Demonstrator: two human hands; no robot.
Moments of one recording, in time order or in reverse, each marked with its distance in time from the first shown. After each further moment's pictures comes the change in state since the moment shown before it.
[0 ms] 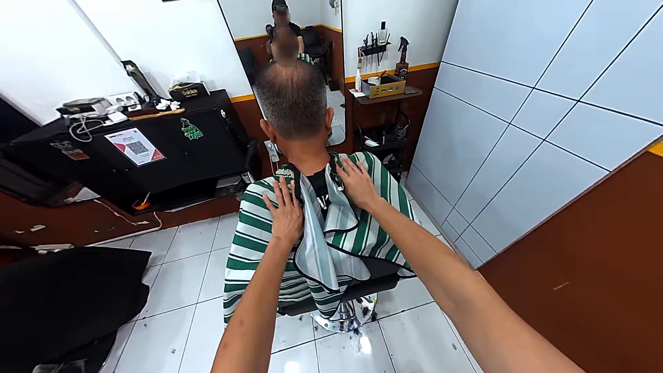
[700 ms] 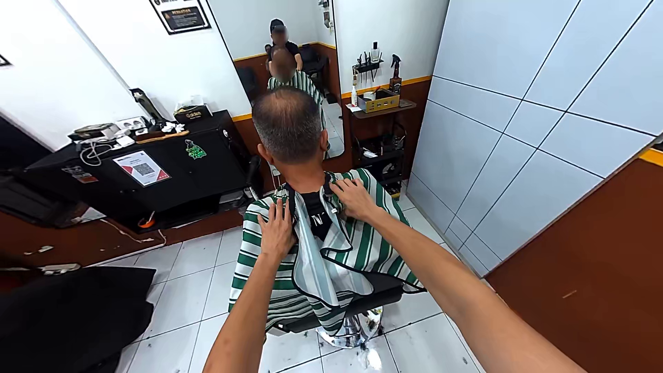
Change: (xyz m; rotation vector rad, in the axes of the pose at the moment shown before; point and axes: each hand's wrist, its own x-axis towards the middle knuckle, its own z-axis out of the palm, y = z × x) left_hand 0.008 -0.029 -0.020 -0.067 -0.038 0.019; right_hand 0.013 0.007 -0.014 -0.072 -0.103 -0.159
